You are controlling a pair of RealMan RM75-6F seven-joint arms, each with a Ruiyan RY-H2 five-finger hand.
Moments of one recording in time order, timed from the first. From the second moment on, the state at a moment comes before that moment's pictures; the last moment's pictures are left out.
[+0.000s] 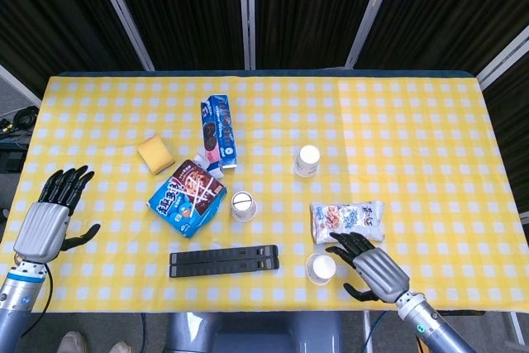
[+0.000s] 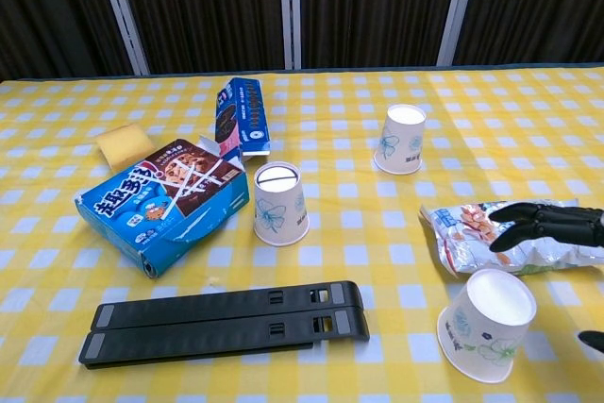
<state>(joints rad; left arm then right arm) -0.27 -1.21 0.04 -1.60 1.52 1.51 0.02 0.33 -1.20 -0.09 -1.79 -1.69 1.04 0.04</state>
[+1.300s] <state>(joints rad) -0.25 -1.20 -0.01 -1.59 1.53 1.46 -0.01 0.38 -1.34 -0.06 -1.77 -1.57 1.03 -0.06</state>
